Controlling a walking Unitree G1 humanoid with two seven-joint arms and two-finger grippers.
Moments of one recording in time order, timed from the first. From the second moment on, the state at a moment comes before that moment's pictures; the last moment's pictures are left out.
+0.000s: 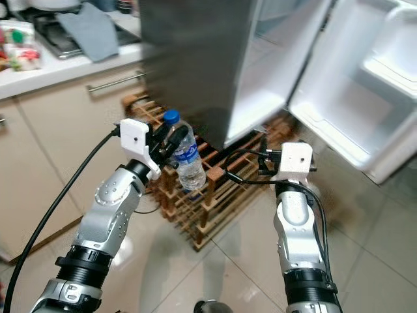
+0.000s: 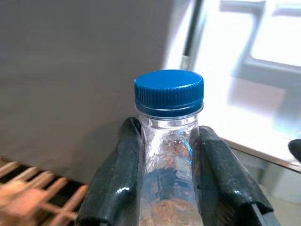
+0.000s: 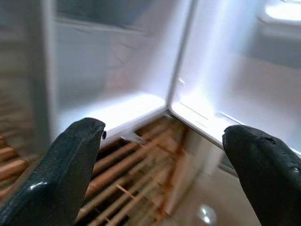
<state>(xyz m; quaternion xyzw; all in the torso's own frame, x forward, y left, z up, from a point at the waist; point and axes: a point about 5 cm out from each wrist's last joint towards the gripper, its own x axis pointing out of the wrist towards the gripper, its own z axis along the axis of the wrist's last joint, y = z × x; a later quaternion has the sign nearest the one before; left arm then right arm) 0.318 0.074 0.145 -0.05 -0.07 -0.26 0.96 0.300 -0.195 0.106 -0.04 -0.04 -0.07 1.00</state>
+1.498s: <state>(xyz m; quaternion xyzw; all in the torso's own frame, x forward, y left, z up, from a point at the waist) 0.316 0.048 0.161 0.03 -0.13 -0.29 0.95 0.273 -0.268 0.080 -0.06 0.04 -0.23 0.97</state>
